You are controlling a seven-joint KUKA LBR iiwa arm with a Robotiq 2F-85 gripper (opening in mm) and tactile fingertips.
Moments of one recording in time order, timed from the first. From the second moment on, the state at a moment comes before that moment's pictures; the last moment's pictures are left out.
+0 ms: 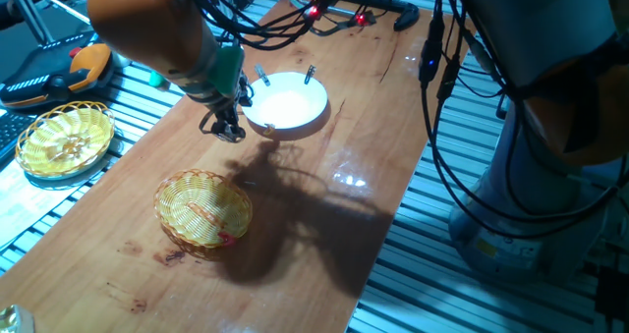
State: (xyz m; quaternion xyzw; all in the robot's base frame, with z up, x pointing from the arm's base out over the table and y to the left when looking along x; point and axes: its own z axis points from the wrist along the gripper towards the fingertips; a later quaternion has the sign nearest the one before) arm 0.545 0.038 0.112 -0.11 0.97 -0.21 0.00
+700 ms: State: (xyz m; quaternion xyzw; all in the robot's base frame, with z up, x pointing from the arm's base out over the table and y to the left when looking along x) arm 0.545 0.038 0.112 -0.11 0.97 -0.22 -0.01
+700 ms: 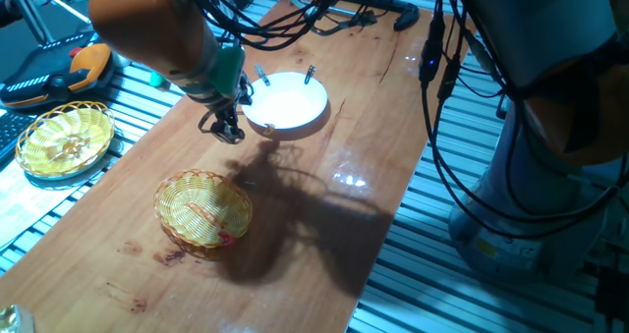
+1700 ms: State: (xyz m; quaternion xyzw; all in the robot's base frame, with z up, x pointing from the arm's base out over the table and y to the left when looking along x) arm 0.543 0.039 0.111 -0.12 0.97 -0.21 -0.01
